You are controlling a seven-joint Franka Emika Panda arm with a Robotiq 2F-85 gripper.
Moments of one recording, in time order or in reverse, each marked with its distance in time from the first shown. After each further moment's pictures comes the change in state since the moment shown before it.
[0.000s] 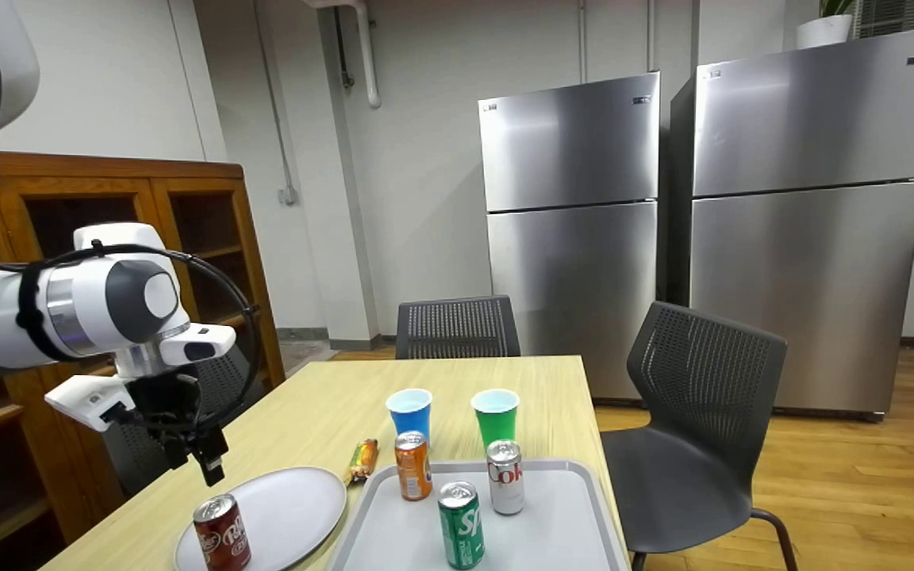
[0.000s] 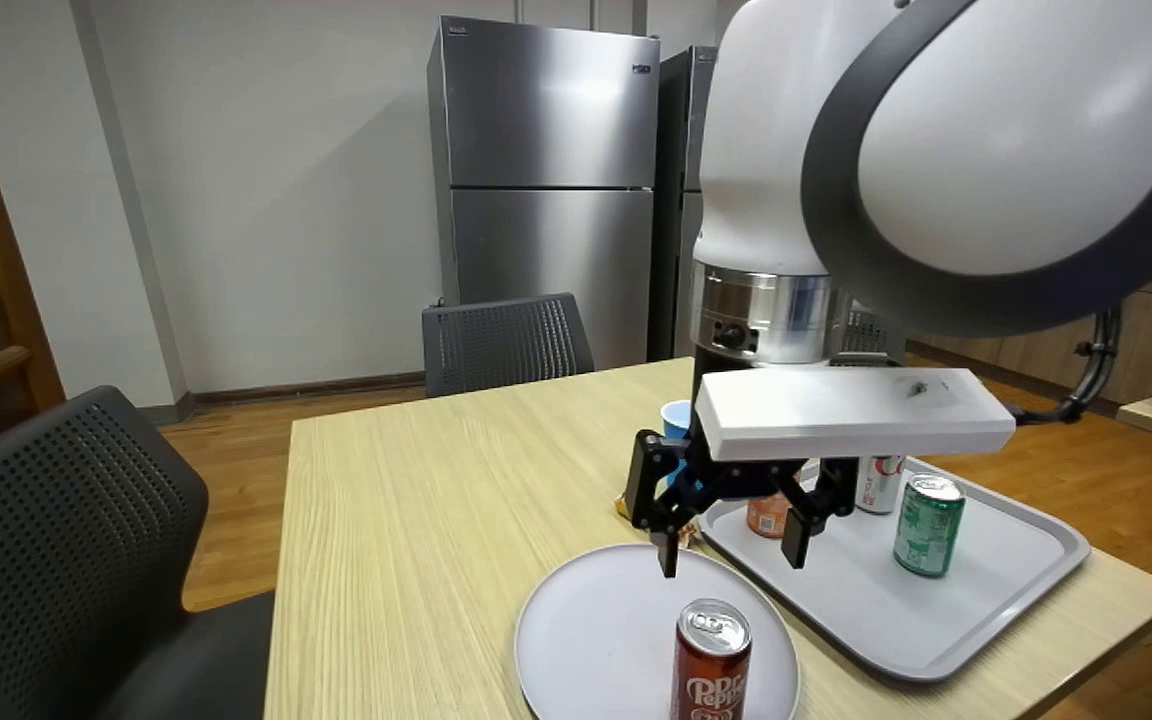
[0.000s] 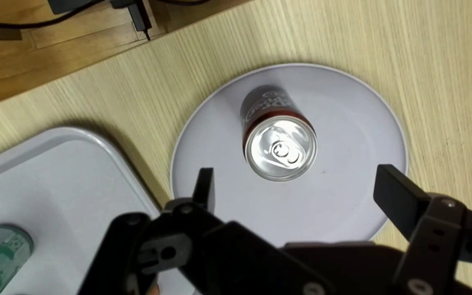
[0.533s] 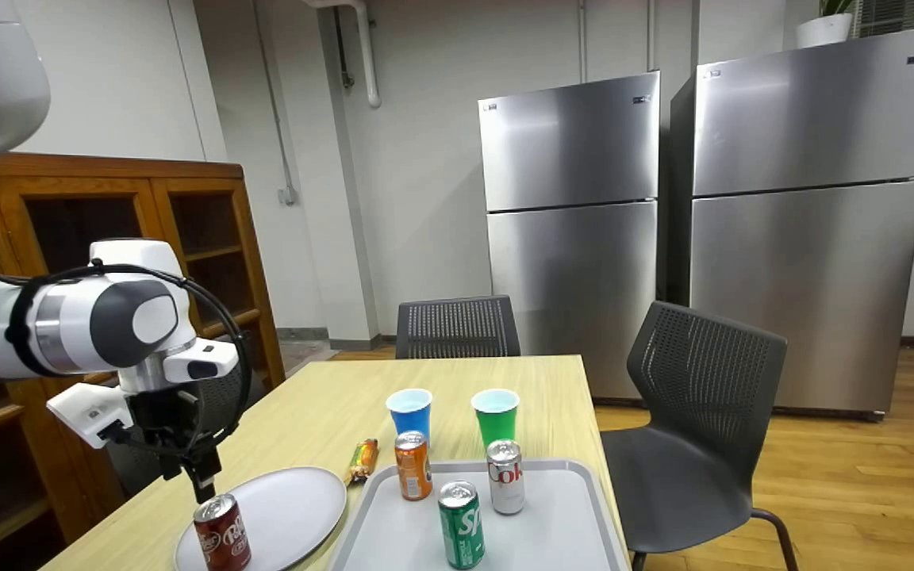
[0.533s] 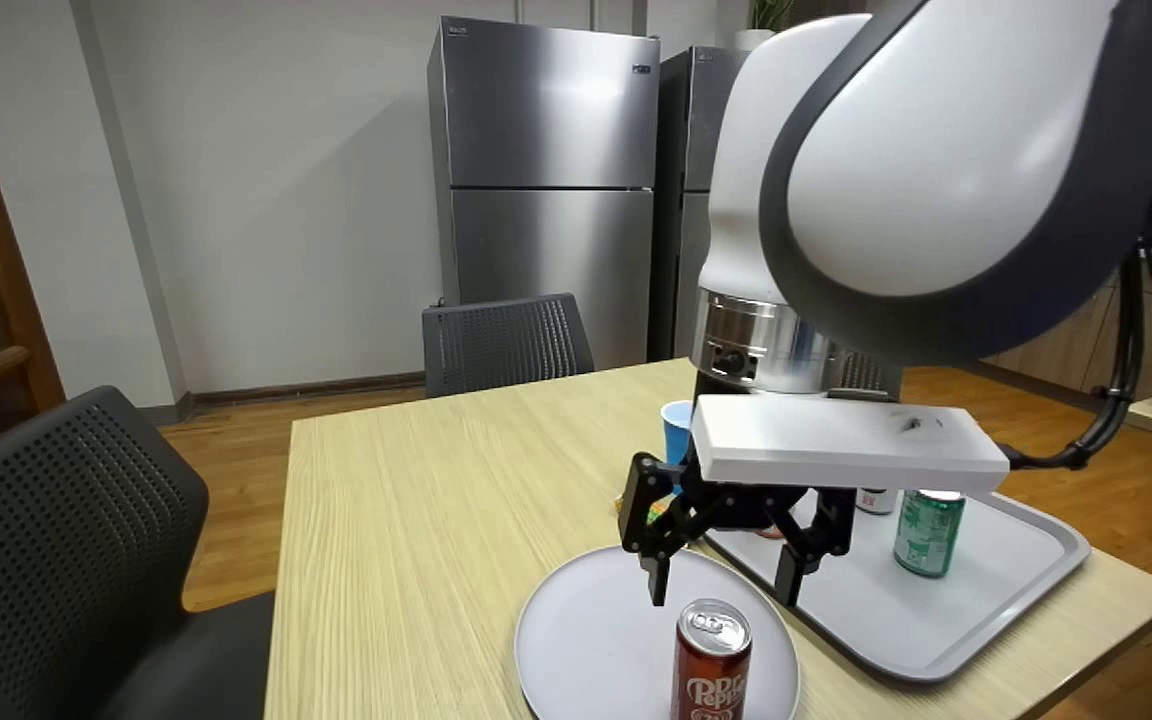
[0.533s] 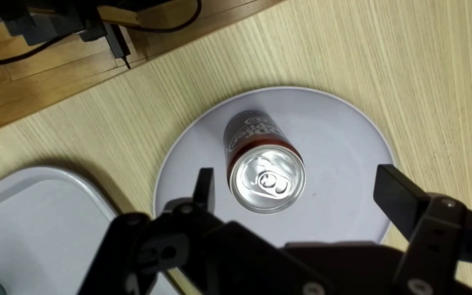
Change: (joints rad) arm 0.006 0.057 0.016 -0.006 0.209 0.063 -0.132
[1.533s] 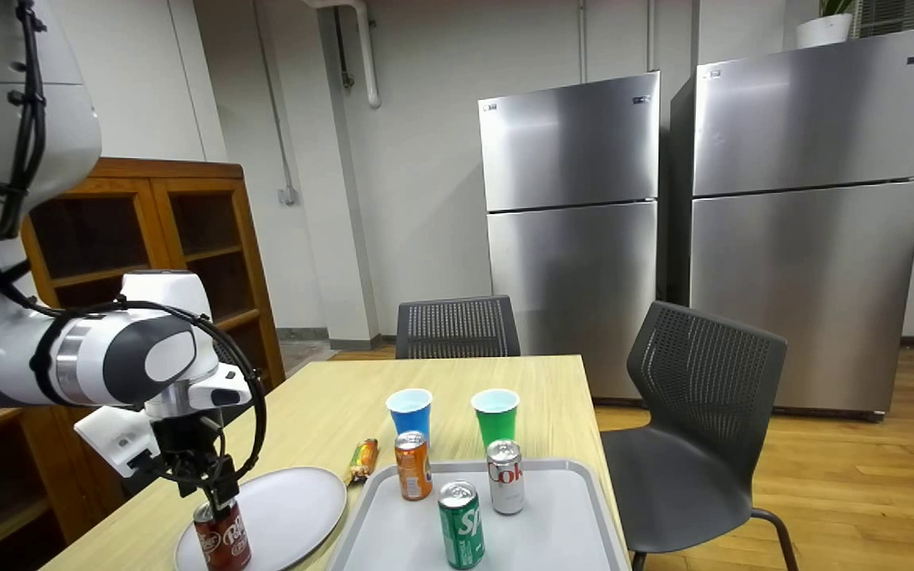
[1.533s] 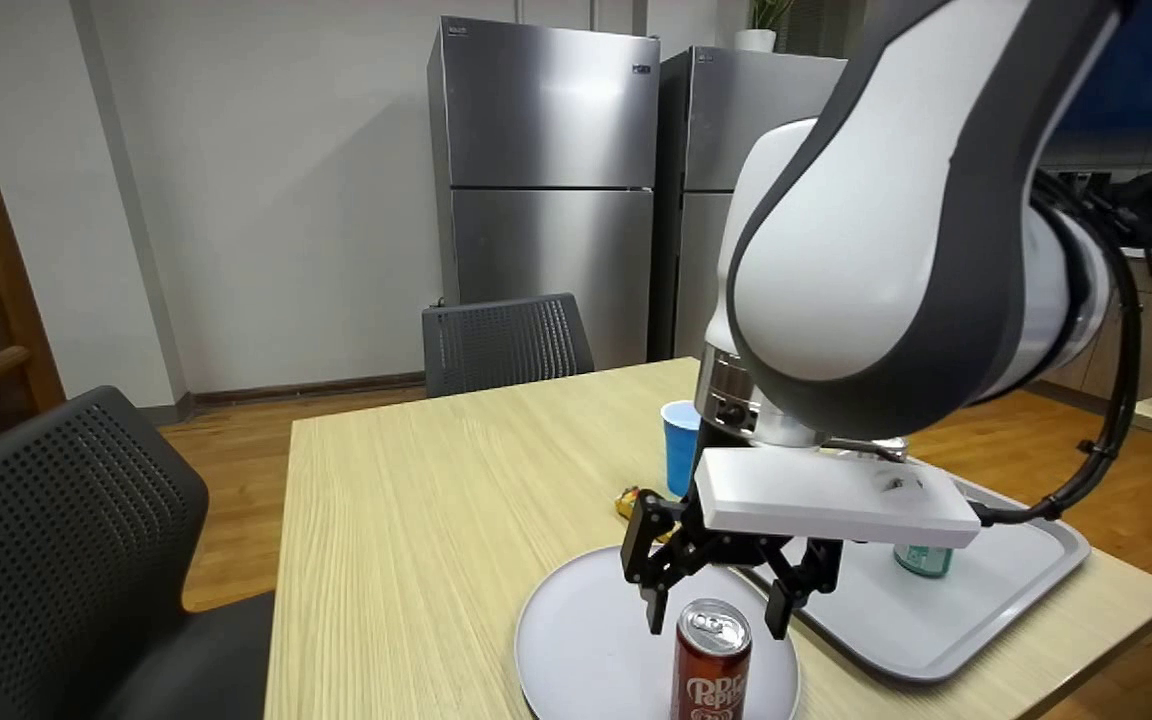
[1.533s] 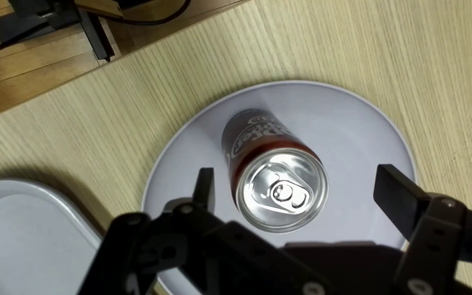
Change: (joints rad) arm -0.019 0.148 -0.008 0.029 0.119 0.129 -0.146
